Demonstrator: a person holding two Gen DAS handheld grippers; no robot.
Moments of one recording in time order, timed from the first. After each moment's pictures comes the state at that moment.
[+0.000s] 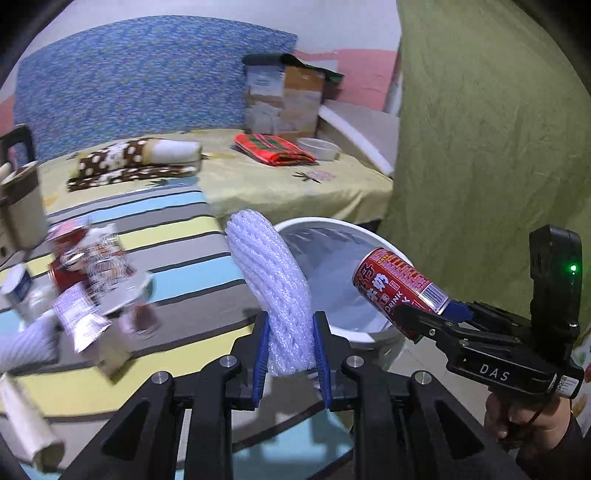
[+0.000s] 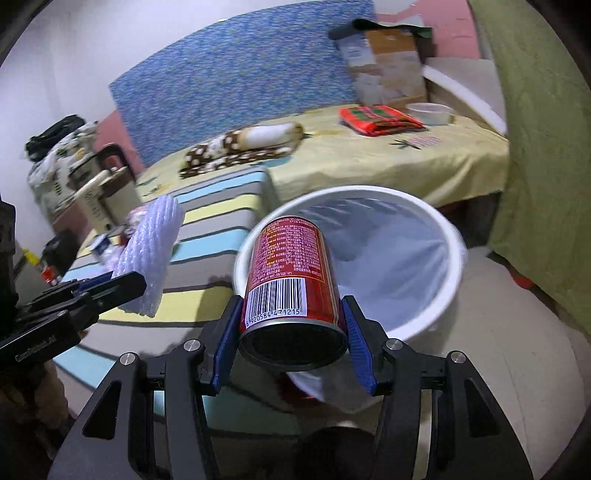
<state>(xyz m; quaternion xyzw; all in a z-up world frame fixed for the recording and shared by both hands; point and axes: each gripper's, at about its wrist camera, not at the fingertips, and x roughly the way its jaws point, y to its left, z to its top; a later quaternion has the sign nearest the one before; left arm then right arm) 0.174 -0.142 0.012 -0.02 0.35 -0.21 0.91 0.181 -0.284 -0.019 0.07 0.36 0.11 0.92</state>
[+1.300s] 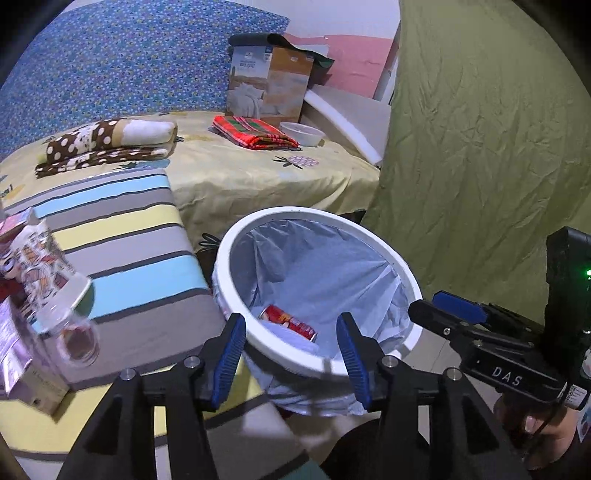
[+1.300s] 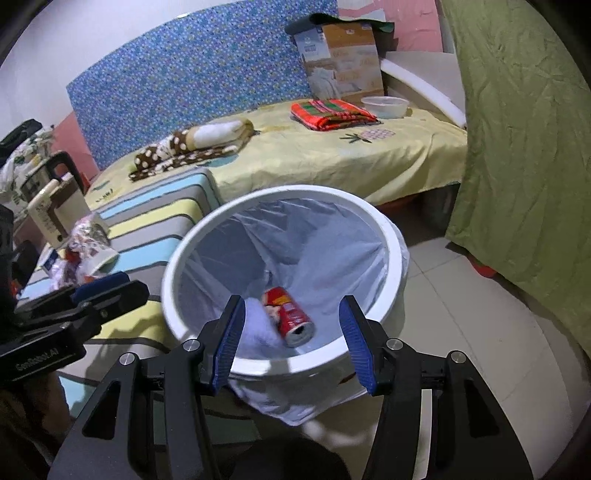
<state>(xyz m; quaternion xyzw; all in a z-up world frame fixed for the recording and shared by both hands) 0.213 -0.161 -0.014 -0.05 0.37 -0.24 0.89 0.185 -0.308 -0.016 0.07 0.37 0.04 0.93</state>
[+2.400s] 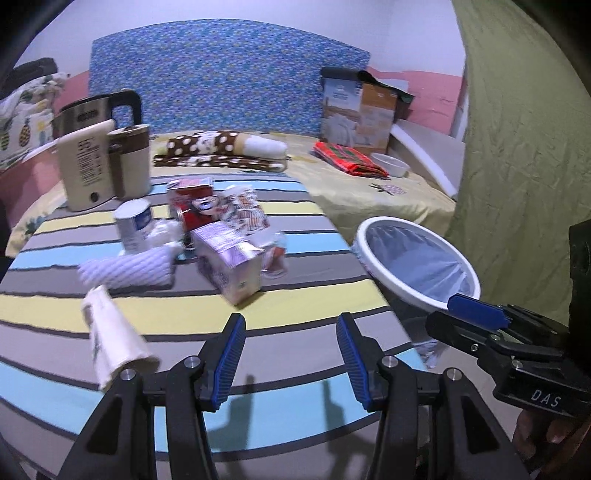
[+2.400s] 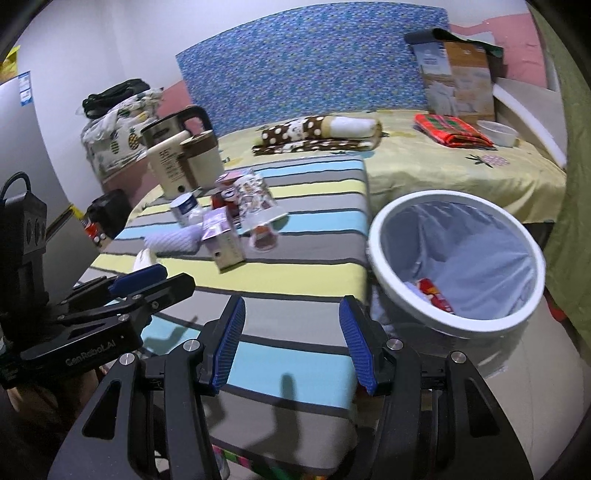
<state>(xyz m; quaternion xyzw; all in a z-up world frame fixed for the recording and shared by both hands) 0.105 -0.038 0.004 -0.06 0.34 -0.07 0.94 0.145 -0.192 -0.009 0.03 0.35 0.23 0.91</state>
